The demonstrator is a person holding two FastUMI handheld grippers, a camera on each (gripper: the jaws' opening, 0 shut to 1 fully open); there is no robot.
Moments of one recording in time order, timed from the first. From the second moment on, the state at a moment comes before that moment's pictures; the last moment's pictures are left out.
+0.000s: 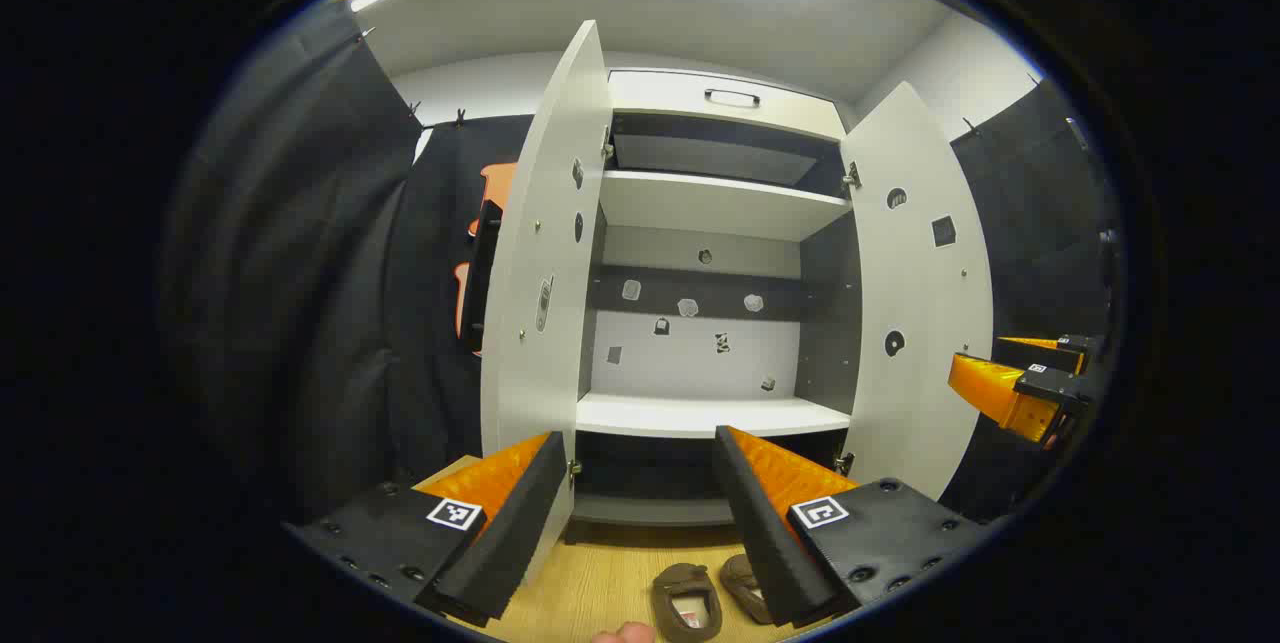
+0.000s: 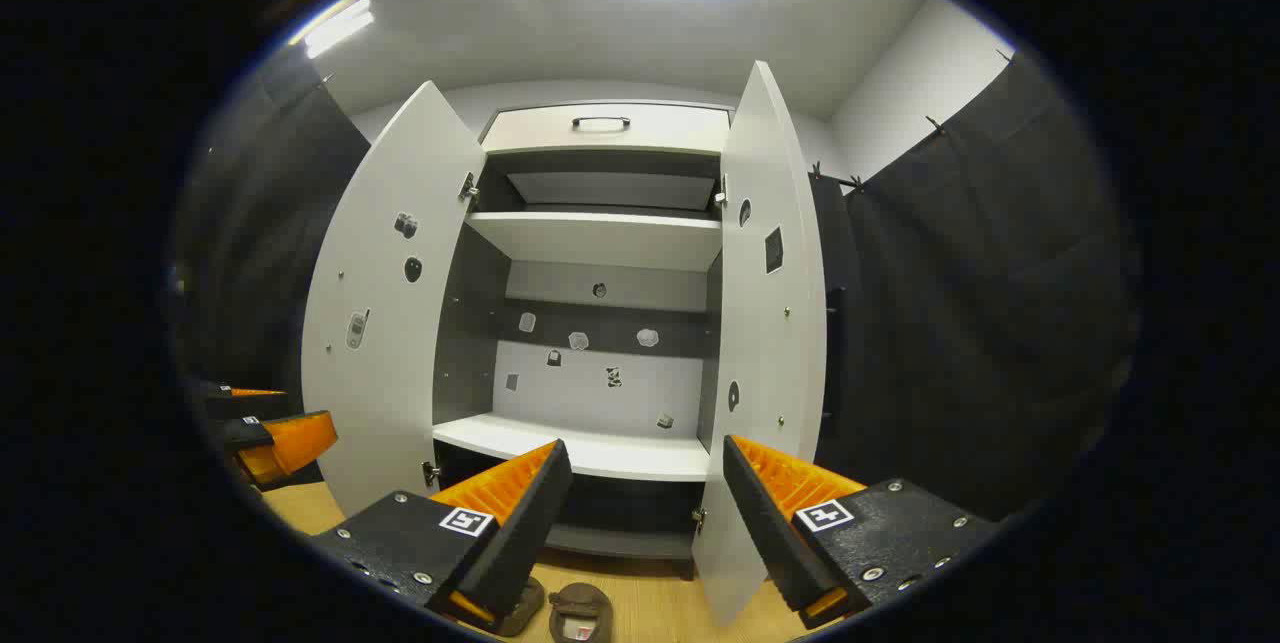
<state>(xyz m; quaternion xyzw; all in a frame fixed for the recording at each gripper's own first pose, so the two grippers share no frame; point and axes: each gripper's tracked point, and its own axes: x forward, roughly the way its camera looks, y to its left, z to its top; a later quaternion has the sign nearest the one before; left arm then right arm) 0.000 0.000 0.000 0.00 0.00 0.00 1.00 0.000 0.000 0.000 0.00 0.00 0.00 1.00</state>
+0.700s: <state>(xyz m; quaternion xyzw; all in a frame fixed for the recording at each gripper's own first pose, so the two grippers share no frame) 0.001 -0.007 -0.004 0.00 0.01 -0.01 1.00 0.001 -0.001 0.002 -0.01 0.00 0.00 1.00</state>
